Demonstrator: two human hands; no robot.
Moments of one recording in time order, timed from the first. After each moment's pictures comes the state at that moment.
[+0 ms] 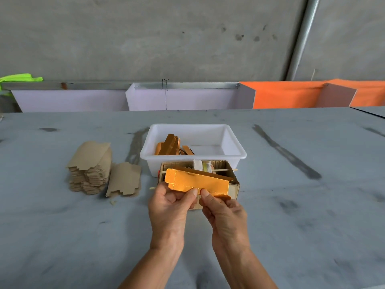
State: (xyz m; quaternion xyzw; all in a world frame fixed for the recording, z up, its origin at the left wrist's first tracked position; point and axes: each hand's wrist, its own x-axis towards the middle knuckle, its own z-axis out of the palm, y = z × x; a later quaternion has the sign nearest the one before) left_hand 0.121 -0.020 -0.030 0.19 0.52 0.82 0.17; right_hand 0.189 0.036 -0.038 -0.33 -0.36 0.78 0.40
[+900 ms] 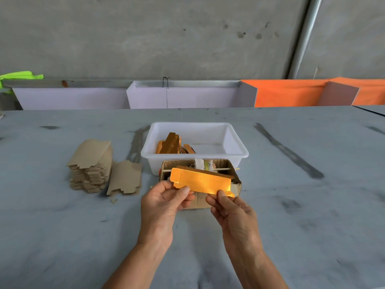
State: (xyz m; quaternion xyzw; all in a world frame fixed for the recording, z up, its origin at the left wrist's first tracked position) left_hand 0.098 -0.031 -0.035 0.20 0.54 0.79 0.23; right_hand 0.202 0.051 -0.042 -0.31 -0.35 0.80 0.38
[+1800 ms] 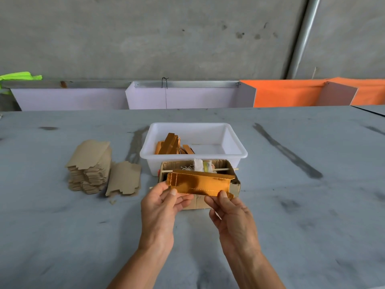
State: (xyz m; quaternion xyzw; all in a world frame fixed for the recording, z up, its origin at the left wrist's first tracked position) left_hand 0.102 -0.031 -0.036 0.19 0.54 0.79 0.21; right_hand 0.200 0.047 -0.041 -0.31 -0.34 0.80 0.38
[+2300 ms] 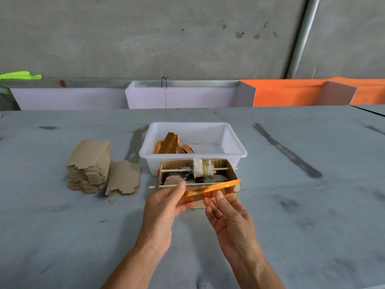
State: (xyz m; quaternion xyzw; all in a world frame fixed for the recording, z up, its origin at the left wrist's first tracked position) left_hand 0.102 -0.032 -0.030 0.22 0.53 0.77 0.28; right_hand 0.205 0.047 -0.048 -0.23 -0.29 0.85 0.37
